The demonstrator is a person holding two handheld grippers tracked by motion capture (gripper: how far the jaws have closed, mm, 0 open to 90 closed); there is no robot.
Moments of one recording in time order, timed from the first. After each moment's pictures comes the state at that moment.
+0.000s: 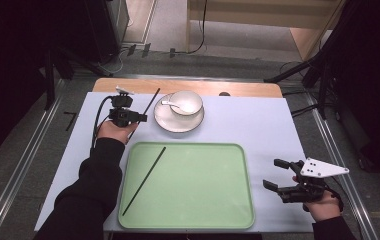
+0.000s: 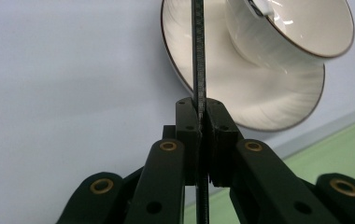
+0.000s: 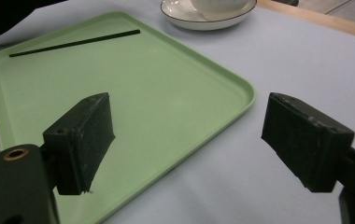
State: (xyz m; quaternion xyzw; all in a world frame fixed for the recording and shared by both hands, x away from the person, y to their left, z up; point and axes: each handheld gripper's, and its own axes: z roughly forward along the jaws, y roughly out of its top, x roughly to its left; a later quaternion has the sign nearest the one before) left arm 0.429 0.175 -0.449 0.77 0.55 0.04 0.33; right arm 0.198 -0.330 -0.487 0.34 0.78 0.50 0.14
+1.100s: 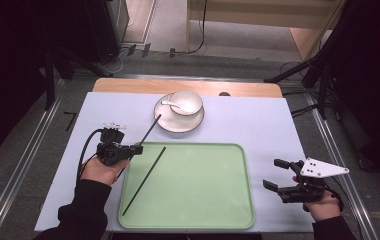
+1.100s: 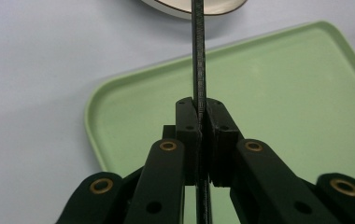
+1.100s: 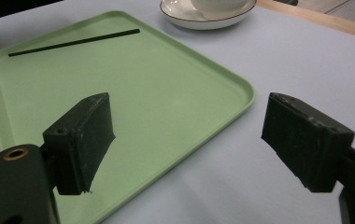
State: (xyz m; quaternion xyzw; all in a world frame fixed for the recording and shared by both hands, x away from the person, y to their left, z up) left arm 0.317 0.190 -0.450 0.79 0.49 0.02 0.35; right arm 0.198 -0.329 -0.487 0.34 0.78 0.50 0.14
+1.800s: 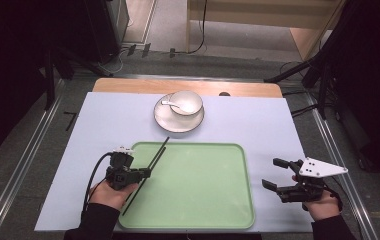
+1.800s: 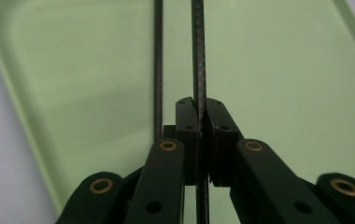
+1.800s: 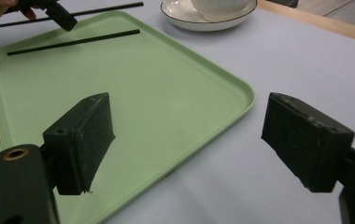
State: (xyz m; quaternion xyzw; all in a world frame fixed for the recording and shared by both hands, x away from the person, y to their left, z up) left arm 0.271 0.167 -0.487 0.80 0.50 -0.02 0.32; right arm 0.199 -0.327 -0.486 0.34 0.78 0.50 0.15
